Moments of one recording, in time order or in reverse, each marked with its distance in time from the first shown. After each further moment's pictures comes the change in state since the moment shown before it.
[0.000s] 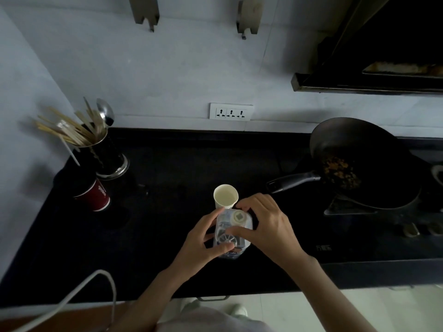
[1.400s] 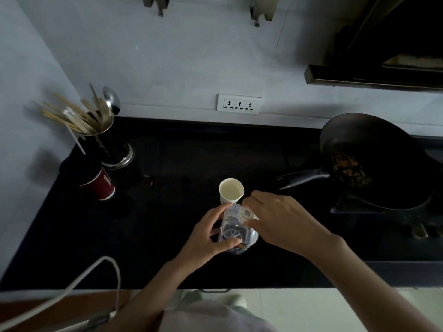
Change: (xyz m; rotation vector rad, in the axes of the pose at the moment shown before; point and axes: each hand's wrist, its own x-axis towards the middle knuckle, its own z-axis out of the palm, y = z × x) left_hand 0.002 0.001 0.000 -0.003 -0.018 -0.009; right_hand 0.024 -0.014 -0.029 -0.532 -0.320 -0.286
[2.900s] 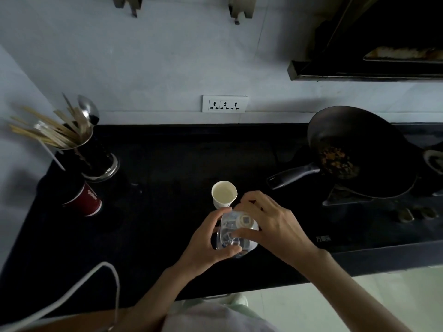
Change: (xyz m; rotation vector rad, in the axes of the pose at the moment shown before) left_hand 0.010 0.004 -0.003 0.060 -0.105 0.007; right_hand -0.012 -0.002 0.039 0.335 0.252 0.122
